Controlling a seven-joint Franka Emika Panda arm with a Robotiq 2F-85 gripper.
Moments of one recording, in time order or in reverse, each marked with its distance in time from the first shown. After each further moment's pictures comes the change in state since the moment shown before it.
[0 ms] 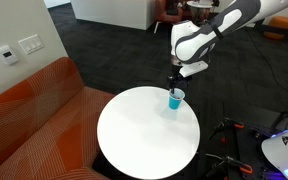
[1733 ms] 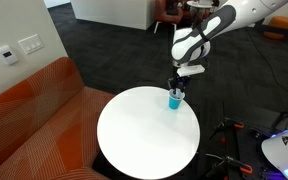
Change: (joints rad) arm -0.085 0.142 -0.005 0.088 0.145 0.011 -0.041
